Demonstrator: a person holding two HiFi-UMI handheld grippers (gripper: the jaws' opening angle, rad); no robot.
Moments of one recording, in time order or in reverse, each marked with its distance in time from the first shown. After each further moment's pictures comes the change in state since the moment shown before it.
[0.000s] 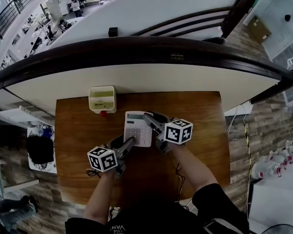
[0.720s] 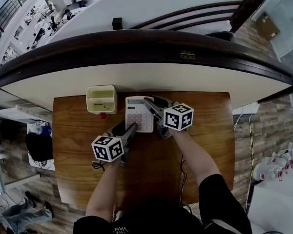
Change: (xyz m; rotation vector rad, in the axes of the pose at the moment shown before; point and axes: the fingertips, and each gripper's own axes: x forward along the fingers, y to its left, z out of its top) left arm 0.054 0.056 0.038 0.083 -0.008 0.183; right arm 0.062 -0.056 0.033 -0.123 0.028 0.016
